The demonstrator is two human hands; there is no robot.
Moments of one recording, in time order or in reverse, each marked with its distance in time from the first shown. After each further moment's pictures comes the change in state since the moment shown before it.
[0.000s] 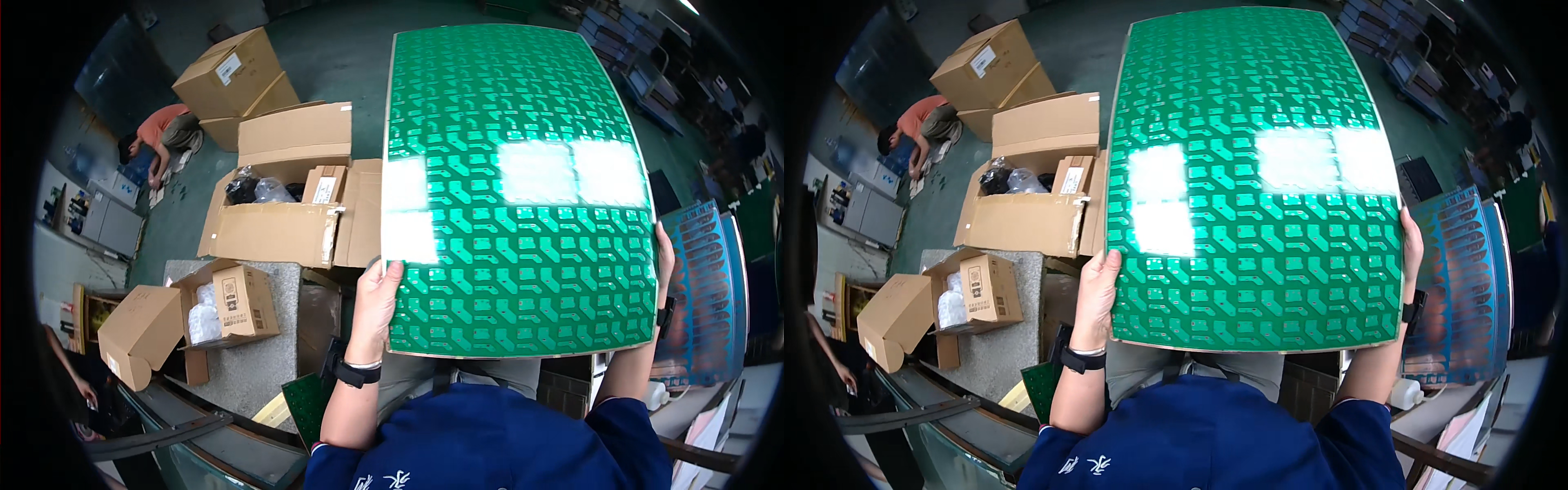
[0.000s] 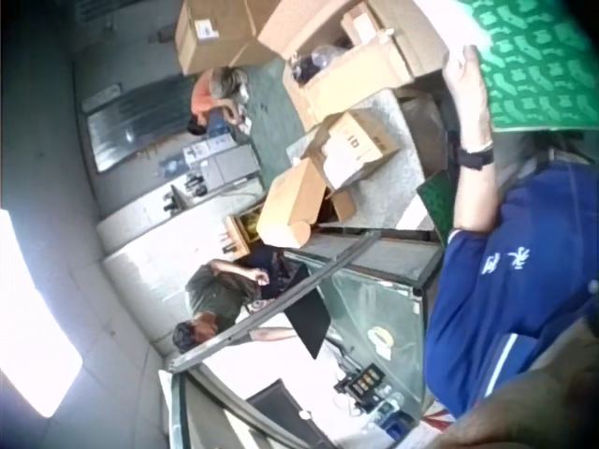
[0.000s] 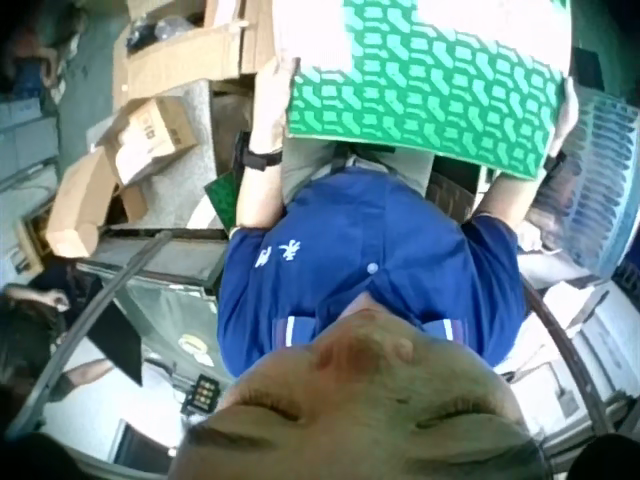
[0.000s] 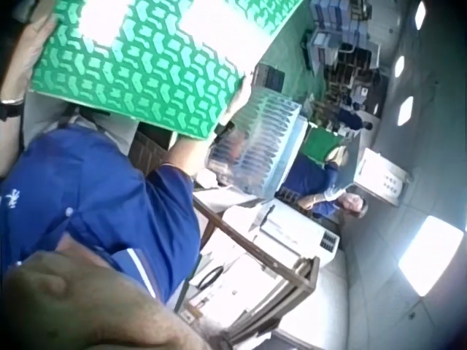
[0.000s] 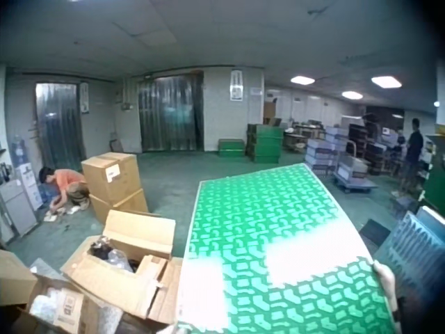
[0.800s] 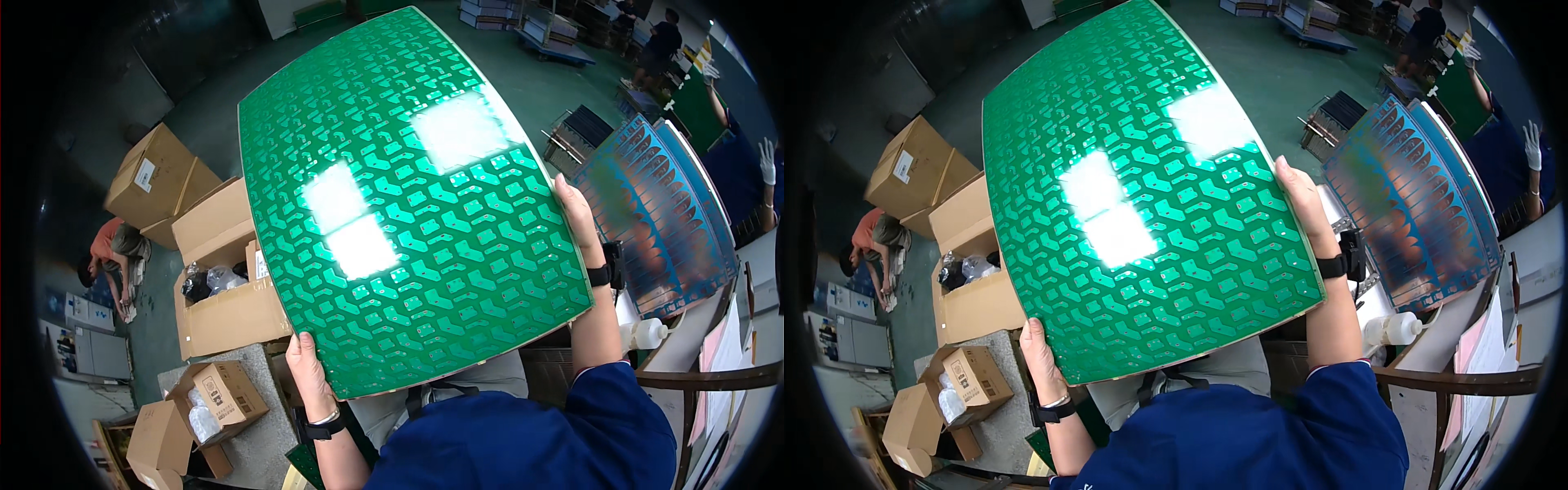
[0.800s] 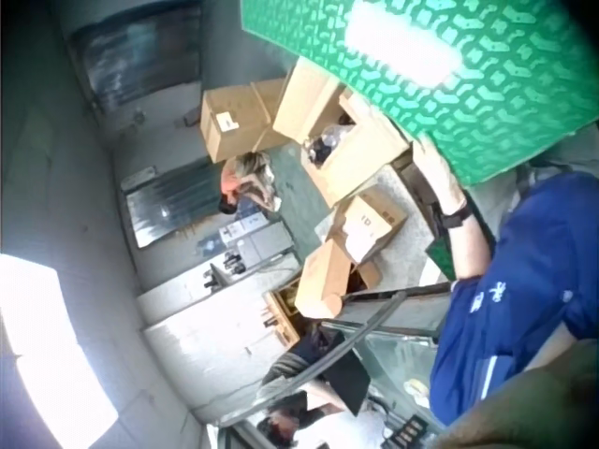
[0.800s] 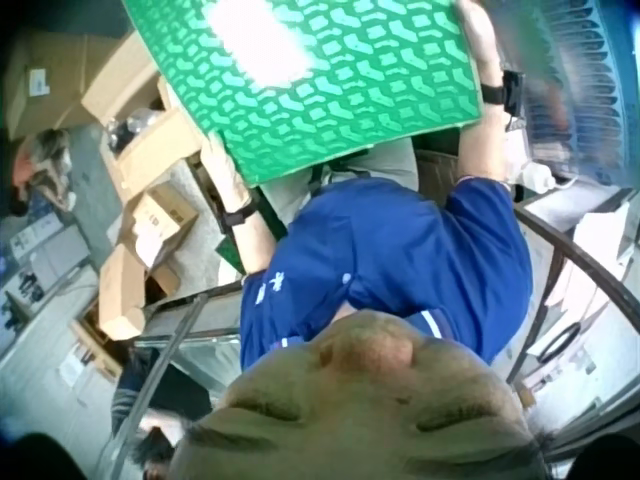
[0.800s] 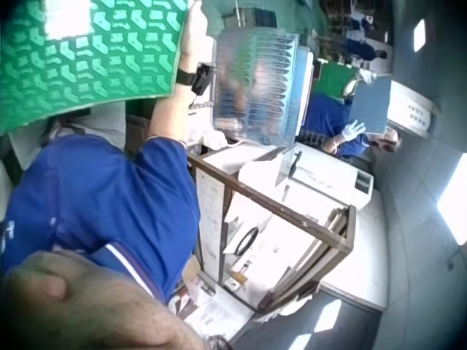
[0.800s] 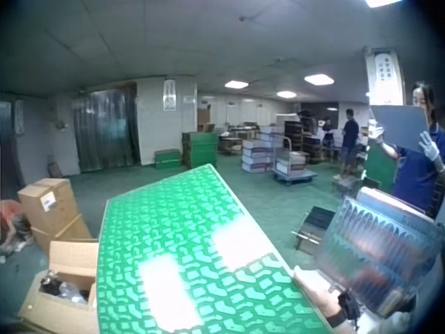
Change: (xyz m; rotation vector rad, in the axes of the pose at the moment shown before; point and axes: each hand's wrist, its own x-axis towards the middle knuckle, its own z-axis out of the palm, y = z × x) left_hand 0.003 -0.010 -0.027 0.068 0.062 0.128; right_hand 0.017 0.023 -0.012 -0.329 -0.053 -0.201
